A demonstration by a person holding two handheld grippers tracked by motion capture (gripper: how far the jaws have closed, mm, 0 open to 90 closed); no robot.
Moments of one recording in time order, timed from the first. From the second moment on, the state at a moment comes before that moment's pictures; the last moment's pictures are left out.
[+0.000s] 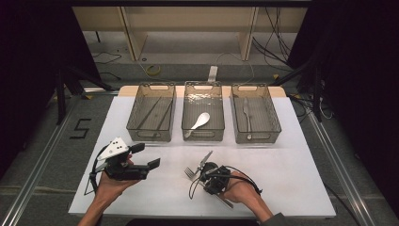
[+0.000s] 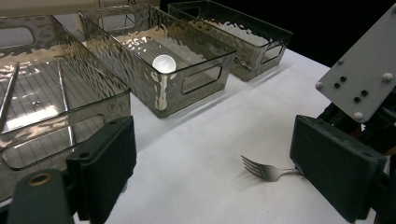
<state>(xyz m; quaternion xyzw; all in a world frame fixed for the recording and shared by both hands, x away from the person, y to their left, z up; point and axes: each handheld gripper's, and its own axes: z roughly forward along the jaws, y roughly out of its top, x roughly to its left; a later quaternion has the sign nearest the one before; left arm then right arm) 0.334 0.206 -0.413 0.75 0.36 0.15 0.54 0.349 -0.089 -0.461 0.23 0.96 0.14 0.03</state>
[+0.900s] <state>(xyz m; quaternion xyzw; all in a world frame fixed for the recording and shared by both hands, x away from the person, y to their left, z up) 0.334 0.206 -0.413 0.74 0.36 0.15 0.54 0.357 -0.111 -0.436 0.26 0.95 0.19 0.04</state>
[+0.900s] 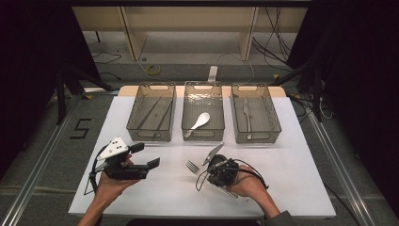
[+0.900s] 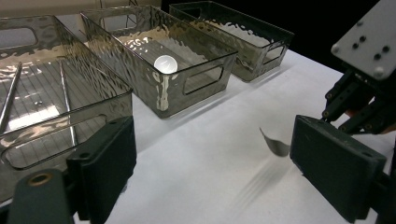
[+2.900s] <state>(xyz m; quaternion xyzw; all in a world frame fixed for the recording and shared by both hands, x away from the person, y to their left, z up) 0.335 0.210 -0.412 0.73 0.37 0.15 0.55 0.468 -0.219 -0.337 0.42 0.82 0.37 0.15</state>
